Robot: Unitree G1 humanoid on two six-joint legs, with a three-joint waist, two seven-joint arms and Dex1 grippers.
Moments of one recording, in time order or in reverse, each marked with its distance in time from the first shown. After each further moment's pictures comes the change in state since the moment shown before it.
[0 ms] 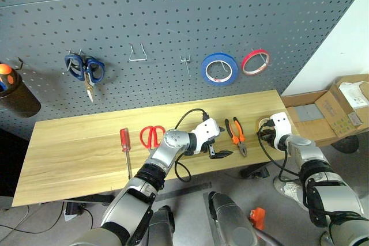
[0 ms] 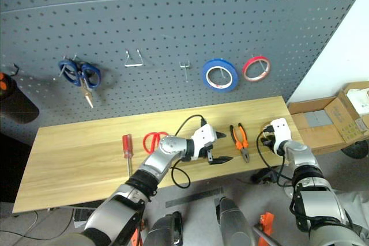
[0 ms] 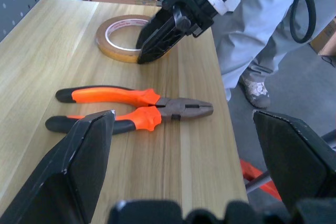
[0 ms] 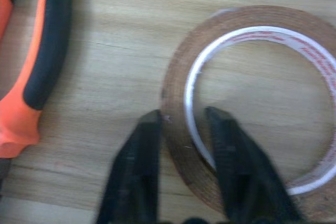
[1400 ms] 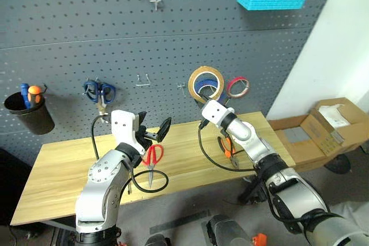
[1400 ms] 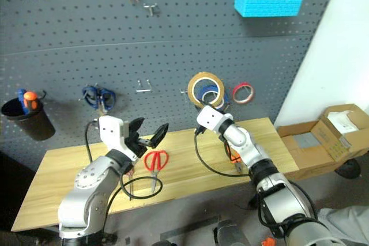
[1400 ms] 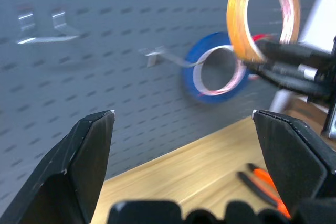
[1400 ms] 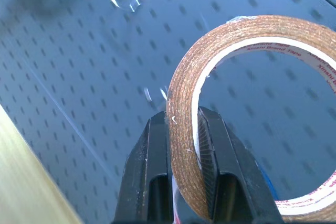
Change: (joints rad) left arm 0.609 0.100 0.509 -1.123 -0.325 0.656 0.570; right arm -0.079 0.293 0.355 -0.261 -0.357 -0.713 -0.348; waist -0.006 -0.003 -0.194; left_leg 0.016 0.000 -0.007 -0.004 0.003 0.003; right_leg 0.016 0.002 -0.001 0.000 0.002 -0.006
